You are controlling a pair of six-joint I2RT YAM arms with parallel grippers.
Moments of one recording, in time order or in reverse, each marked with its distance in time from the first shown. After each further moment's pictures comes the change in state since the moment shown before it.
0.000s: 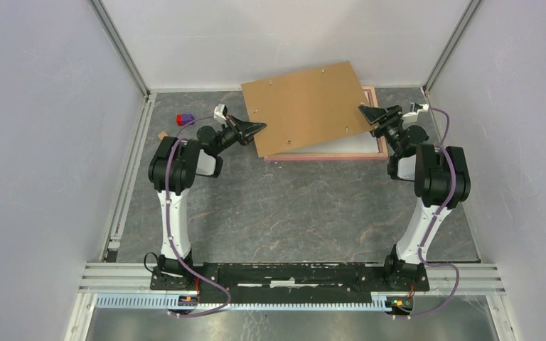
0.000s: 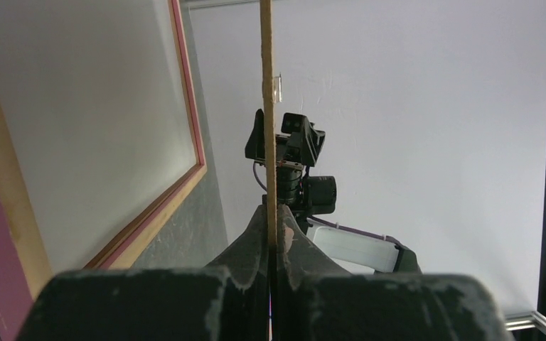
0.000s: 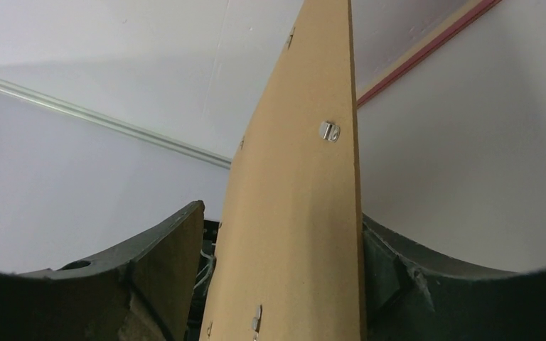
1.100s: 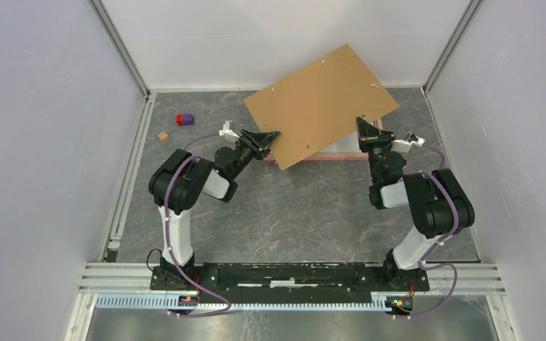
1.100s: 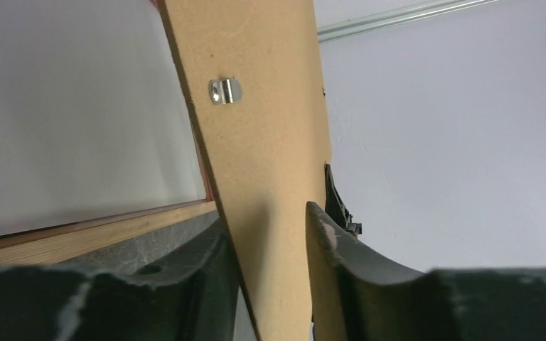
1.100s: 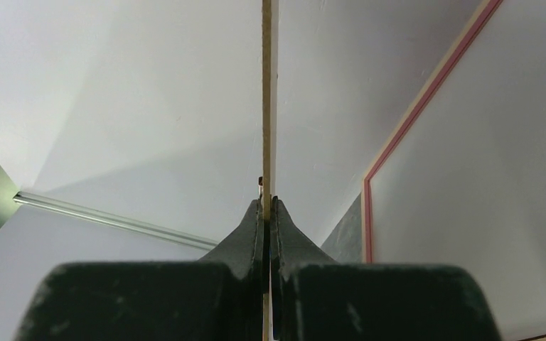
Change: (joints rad) left arm -0.256 -0.221 -0.314 0.063 -0.510 0.203; right arm 0.291 -0.299 -0.366 0.134 0.674 0.113
